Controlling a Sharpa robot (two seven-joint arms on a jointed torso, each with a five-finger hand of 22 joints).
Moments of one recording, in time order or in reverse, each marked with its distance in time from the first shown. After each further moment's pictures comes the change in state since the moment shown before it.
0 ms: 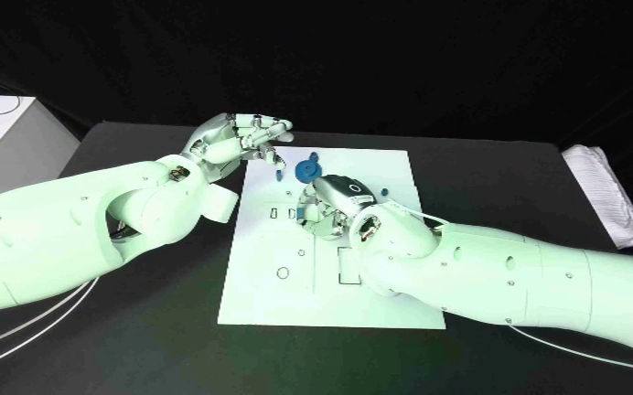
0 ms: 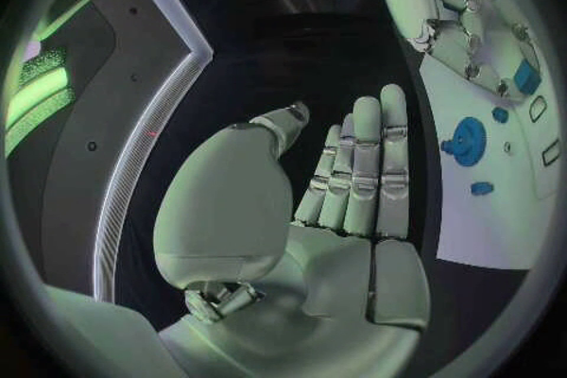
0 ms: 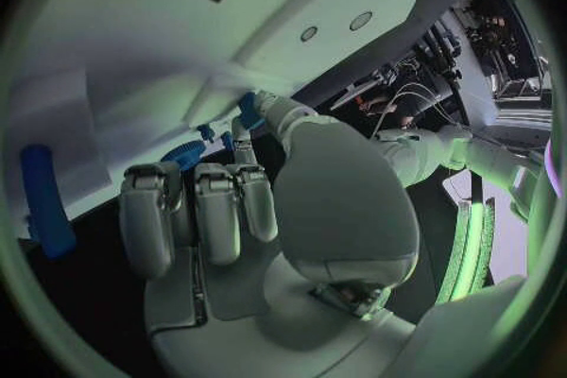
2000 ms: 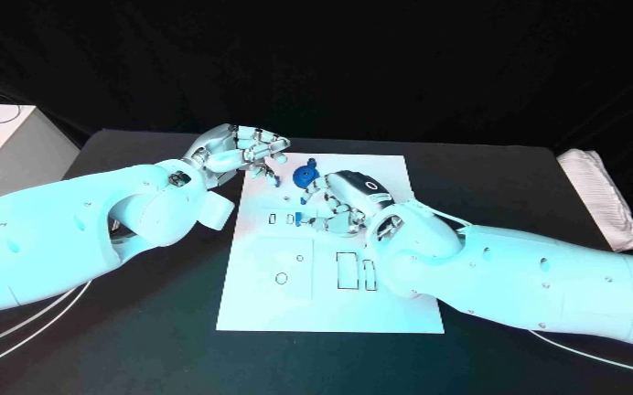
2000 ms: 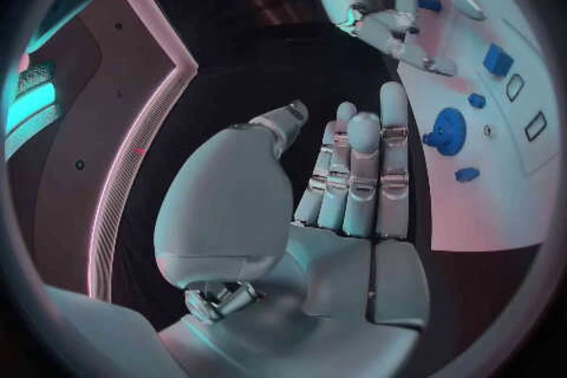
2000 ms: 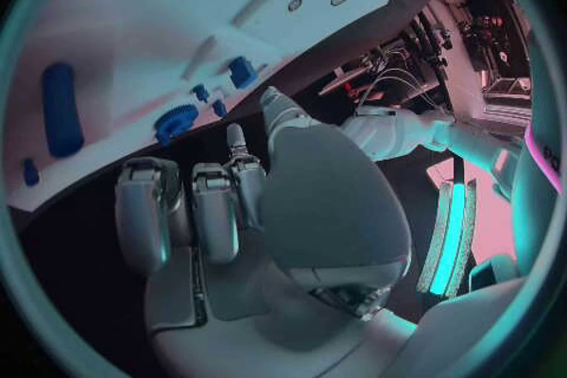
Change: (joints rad) left arm 0.000 0.006 -0.001 -0.047 -0.114 0.017 -0.118; left_hand -0.003 0.016 0.004 -0.011 0.007 0.030 -0.047 0.120 0.071 0.059 -0.057 0.328 0.207 0.142 -0.046 0.335 0.263 0.000 0.033 -0.040 0.148 0.081; right arm 0.036 -0.114 0.004 0.086 0.060 -0.055 0.141; right_hand 0.083 0.021 -0.274 0.130 0.014 -0.146 0.040 -0.023 -0.027 -0.033 0.042 -0.107 0.000 0.000 0.022 -0.009 -0.001 0.000 0.000 0.018 -0.063 0.000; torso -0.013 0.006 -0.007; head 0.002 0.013
